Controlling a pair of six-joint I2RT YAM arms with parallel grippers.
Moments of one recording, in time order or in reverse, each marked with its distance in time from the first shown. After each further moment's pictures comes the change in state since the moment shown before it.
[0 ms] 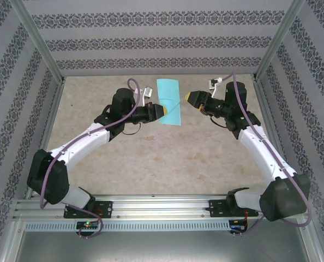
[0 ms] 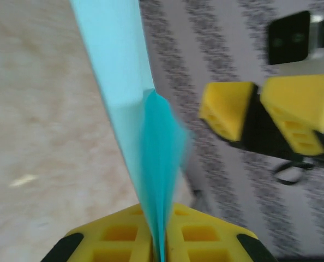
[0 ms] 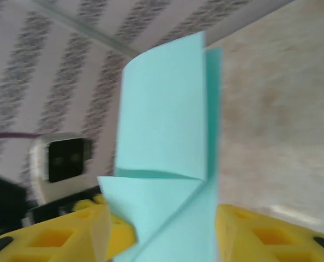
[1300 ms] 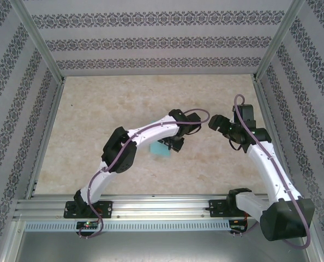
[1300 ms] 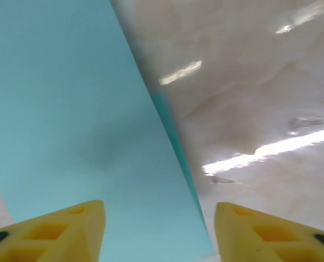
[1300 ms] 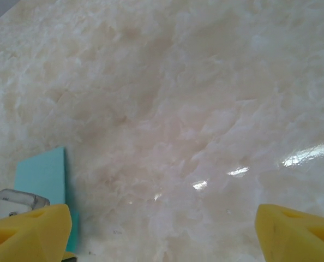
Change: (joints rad) left arm -0.382 0.830 0.906 -1.246 -0.766 0.275; right arm -0.116 -0.184 -0.185 -0.436 0.526 -0.181
